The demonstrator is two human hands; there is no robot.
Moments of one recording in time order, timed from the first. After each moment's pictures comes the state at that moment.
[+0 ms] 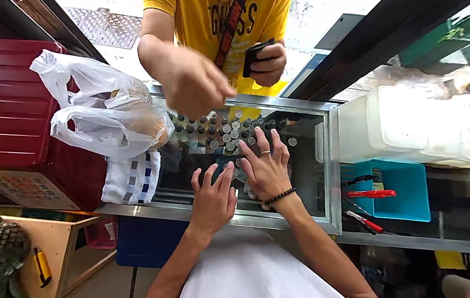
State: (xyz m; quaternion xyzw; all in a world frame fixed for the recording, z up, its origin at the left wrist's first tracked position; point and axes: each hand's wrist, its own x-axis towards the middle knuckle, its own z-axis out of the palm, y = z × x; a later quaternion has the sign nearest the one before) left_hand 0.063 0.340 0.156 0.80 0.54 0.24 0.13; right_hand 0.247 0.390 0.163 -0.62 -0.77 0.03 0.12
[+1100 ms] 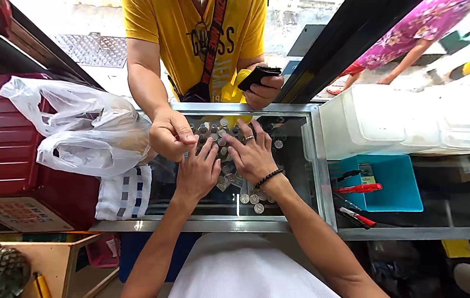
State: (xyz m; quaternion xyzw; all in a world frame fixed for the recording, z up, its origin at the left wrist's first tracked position) left_hand 0.055 0.434 0.156 0.85 0.51 0.12 0.07; right_hand 0.250 0.432 0.173 -0.61 -0.77 0.09 0.14
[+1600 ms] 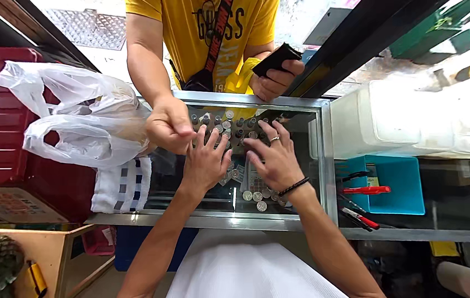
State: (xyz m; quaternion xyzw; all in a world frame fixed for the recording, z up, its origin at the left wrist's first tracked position) left_hand 0.069 0.440 0.170 0.85 0.51 0.10 0.09; right_hand 0.283 0.415 0.185 -0.62 -0.76 0.12 0.14
